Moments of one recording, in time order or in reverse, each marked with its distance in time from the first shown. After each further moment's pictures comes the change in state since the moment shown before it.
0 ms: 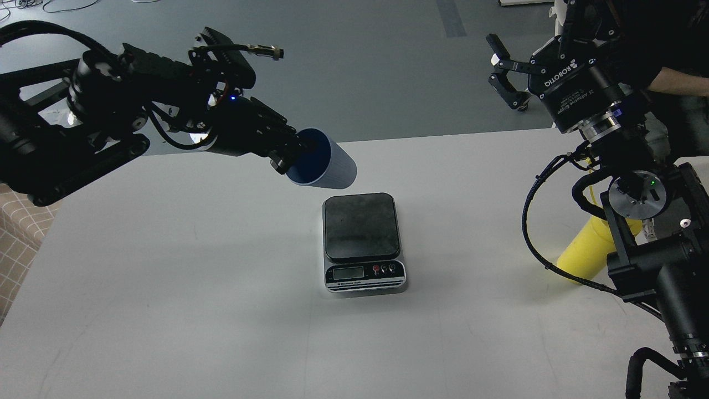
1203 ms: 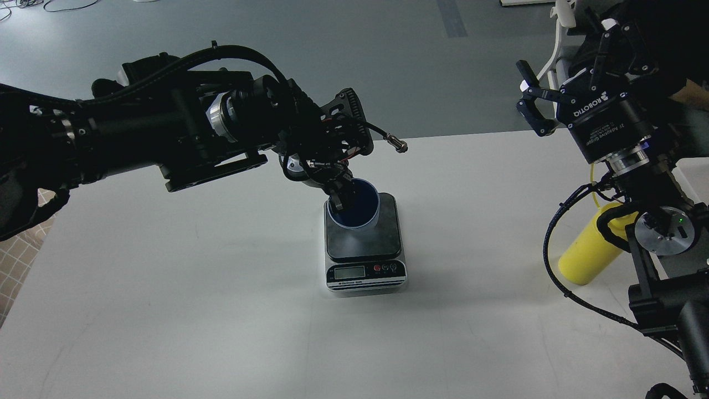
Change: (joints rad) left arm -0.145 -0.437 0.358 0.270 -0.003 0.000 0.000; right arm -0.158 -0.015 0.089 0.081 0.004 0.054 0.002
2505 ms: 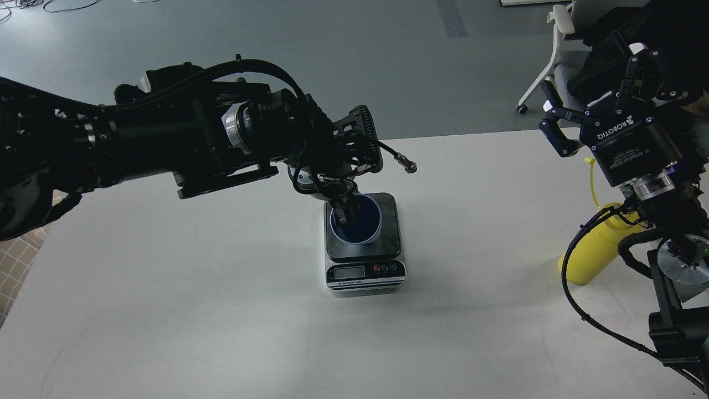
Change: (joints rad) left arm 0.009 -0.030 0.050 -0.018 -0.004 0.000 0.000; right arm -0.126 -0.019 0.056 0.094 -0.001 0.001 -0.002
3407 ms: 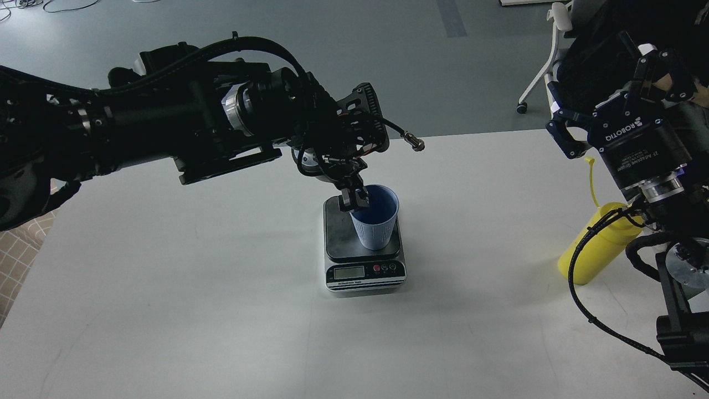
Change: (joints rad) left arm -0.063 -0.003 -0.018 0.023 -0.026 0.000 0.000; right arm -0.013 -0.013 0.005 0.020 0.002 0.000 0.000
